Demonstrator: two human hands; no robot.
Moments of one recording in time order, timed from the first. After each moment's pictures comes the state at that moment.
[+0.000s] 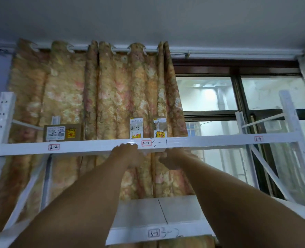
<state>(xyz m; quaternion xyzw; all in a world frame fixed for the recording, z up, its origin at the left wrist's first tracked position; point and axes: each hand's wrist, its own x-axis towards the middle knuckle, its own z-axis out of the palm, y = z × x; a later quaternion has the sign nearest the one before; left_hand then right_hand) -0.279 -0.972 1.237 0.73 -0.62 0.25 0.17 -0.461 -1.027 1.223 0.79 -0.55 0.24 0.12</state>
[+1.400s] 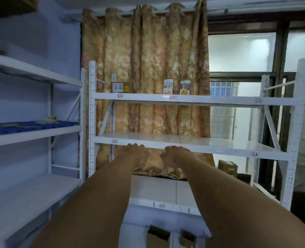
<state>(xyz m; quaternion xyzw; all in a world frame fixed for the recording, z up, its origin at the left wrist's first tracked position) -0.390 -0.582 1.050 0.83 -0.54 0.11 0.09 -0.544 -0.669 1.053 0.88 -0.46 0.10 0.04</state>
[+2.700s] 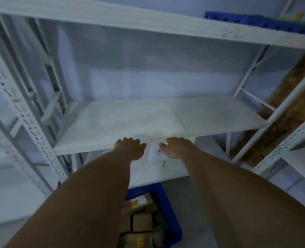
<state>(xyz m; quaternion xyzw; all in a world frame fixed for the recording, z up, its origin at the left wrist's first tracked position) 0.022 -0.120 0.689 0.99 -0.01 -0.15 0.04 0.025 -0.308 0.724 0.98 0.05 -0.18 0.01</state>
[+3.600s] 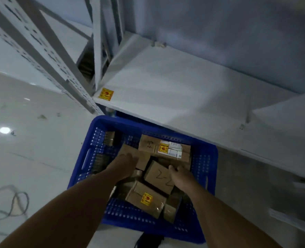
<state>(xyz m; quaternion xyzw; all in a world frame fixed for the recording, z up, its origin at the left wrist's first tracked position) 0.000 -0.063 0.086 0.82 0.27 -0.41 0.30 0.102 -0.269 0.106 0.84 -0.03 -0.53 -0.08</state>
